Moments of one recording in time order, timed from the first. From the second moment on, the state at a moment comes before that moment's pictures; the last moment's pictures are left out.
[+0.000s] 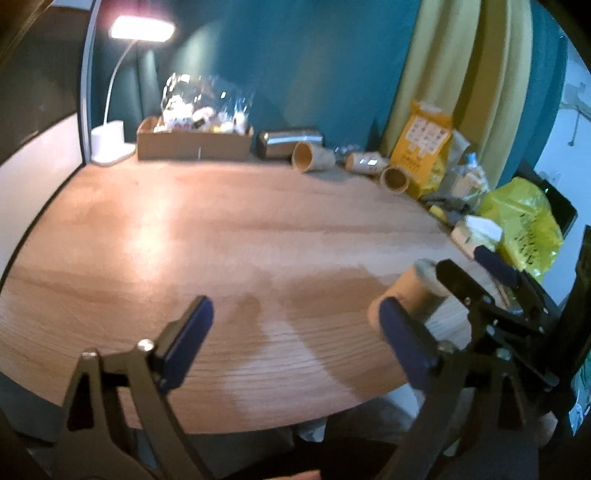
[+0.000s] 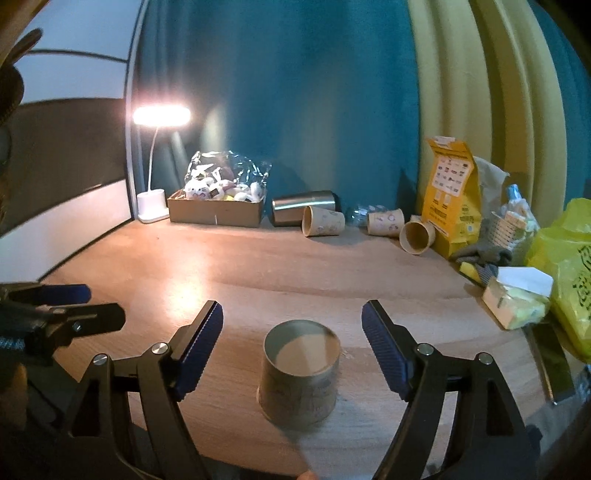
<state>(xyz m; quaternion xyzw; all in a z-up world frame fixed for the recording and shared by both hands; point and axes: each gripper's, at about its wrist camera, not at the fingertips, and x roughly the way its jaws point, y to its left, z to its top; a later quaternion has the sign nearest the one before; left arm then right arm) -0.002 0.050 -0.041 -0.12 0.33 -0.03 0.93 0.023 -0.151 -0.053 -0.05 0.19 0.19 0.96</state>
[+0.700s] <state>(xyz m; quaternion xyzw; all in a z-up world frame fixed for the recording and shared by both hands) -0.078 0.024 0.018 -0.07 0.26 -0.03 0.96 -0.047 -0.192 -0.003 -0.01 0.18 0.16 0.97</state>
